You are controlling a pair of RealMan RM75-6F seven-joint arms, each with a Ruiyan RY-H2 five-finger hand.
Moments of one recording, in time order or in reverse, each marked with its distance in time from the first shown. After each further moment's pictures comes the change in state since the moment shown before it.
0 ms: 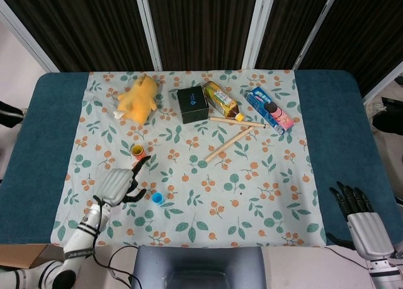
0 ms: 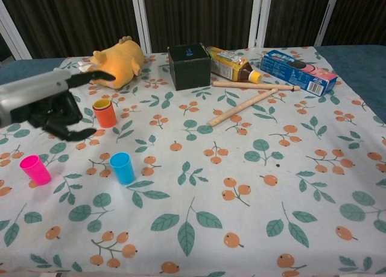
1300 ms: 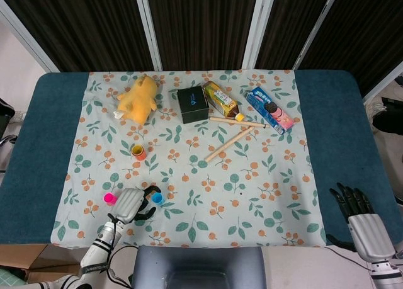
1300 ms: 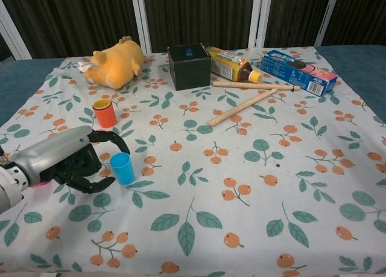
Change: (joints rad) left arm 0.083 -0.250 0.059 0.223 0.085 0.019 -0.037; right arm -0.007 0.003 -0.008 0.012 -0.024 0.026 0.020
